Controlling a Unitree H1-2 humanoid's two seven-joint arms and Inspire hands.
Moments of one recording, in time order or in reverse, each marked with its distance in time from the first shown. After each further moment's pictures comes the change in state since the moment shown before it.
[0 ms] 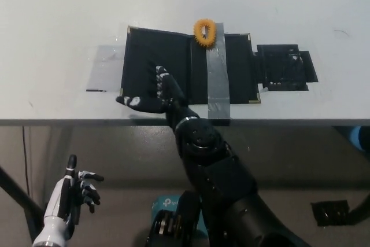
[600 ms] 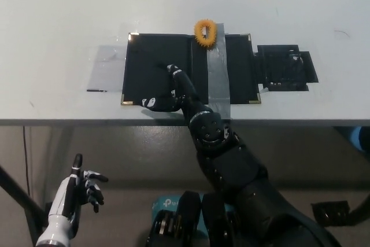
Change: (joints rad) left_arm -0.006 0.002 -0.027 -0.004 0.006 0.010 0.000; right_arm -0.068 -0.050 0.033 0.160 -0.124 -0.043 0.004
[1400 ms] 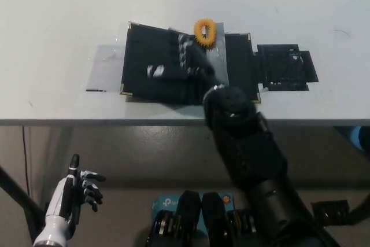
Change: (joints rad) left_arm 0.004 0.004 0.013 0.000 -0.002 0.001 0.000; right_arm 0.035 -0.015 -0.189 -0.448 0.141 0.266 0.118
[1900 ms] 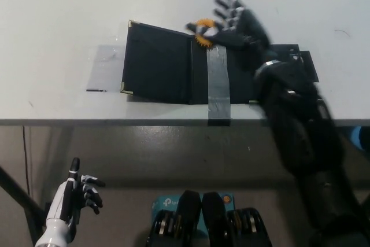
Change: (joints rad) left_arm 0.009 -0.006 0.003 0.007 0.000 0.003 0.000; right_arm 0.043 -0.211 0.001 -0.251 0.265 0.038 -0.080
